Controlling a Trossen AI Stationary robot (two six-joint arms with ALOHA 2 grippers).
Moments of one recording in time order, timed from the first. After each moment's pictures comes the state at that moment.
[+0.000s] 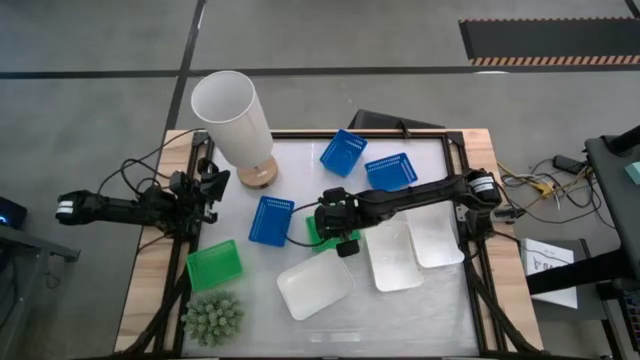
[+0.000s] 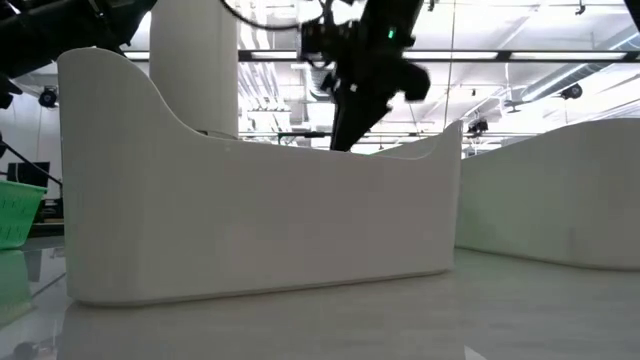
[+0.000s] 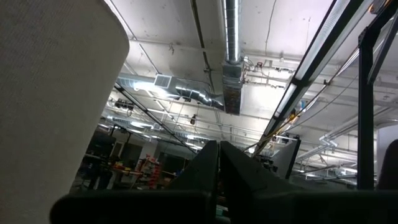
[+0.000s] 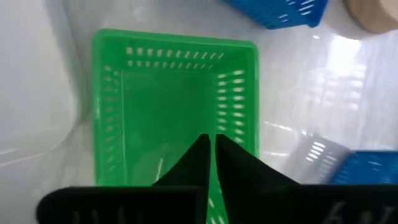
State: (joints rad) left arm 0.00 0.45 0.01 1.09 -0.29 -0.10; right arm 0.08 1.94 1.55 -0.78 0.18 -0.26
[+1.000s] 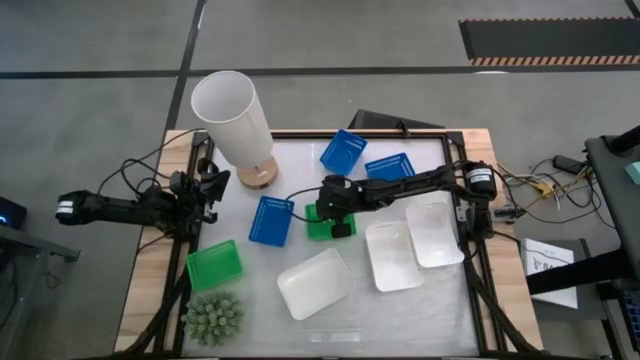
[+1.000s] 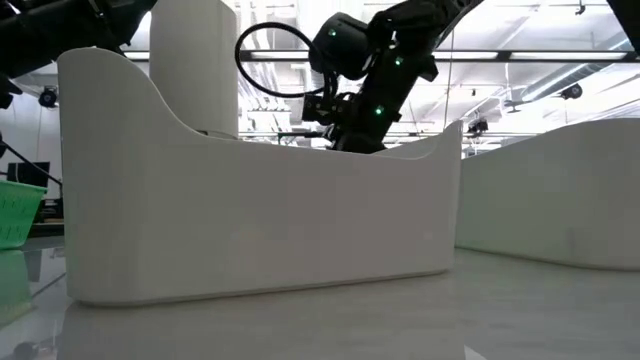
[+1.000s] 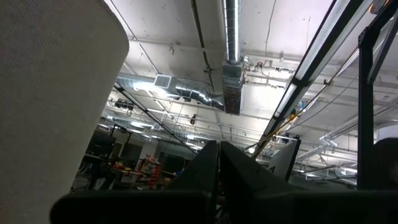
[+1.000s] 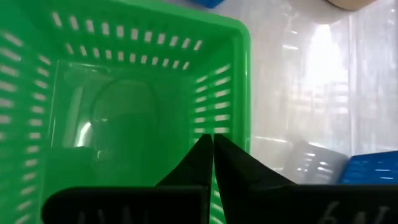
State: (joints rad) left arm 0.00 0.45 0.01 1.09 -0.29 -0.10; right arm -0.08 1.94 1.31 -0.36 0.16 -0.34
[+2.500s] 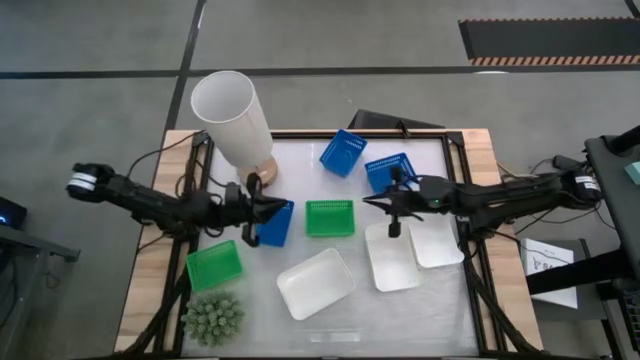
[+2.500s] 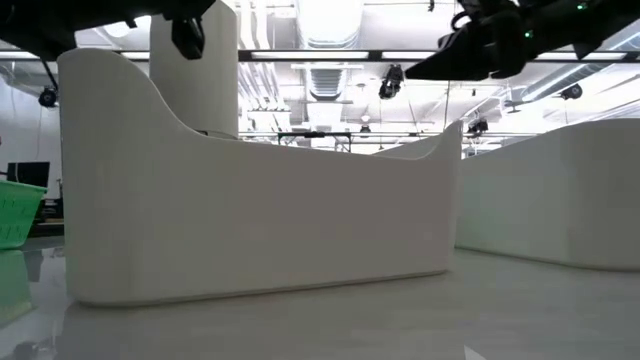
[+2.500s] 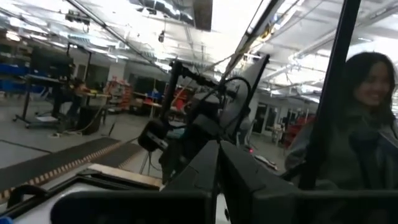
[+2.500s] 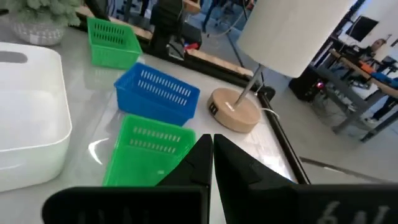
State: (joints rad) left arm -0.19 1.06 0.40 1.03 -0.28 -0.15; right arm -0.02 1.03 0.51 0.27 0.10 -0.39
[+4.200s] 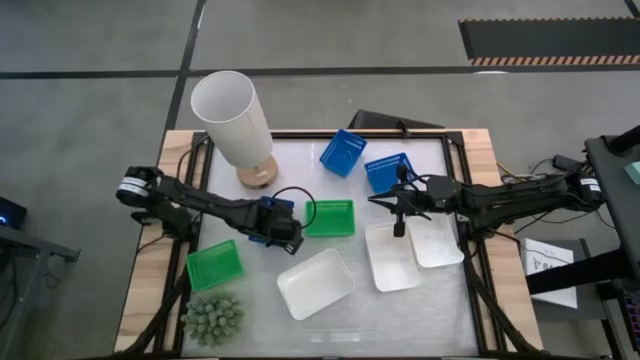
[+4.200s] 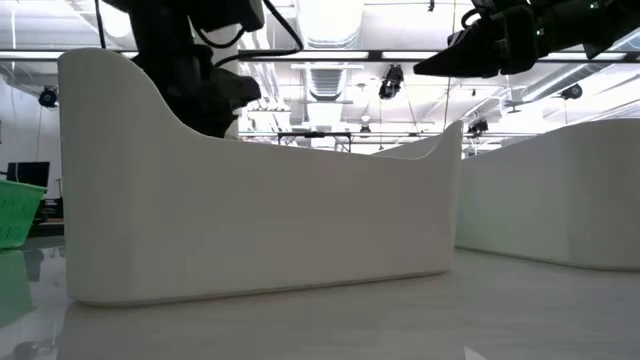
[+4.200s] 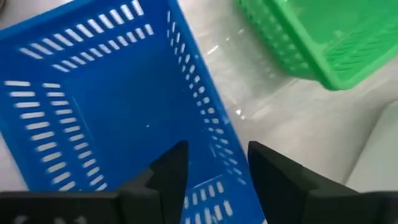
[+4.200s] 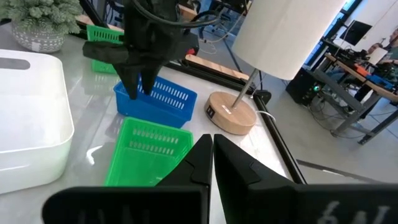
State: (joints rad) left arm -0.18 1.58 1.06 -0.78 -0.26 -1.12; right arm -0.02 0.96 0.48 0.27 0.10 -0.38
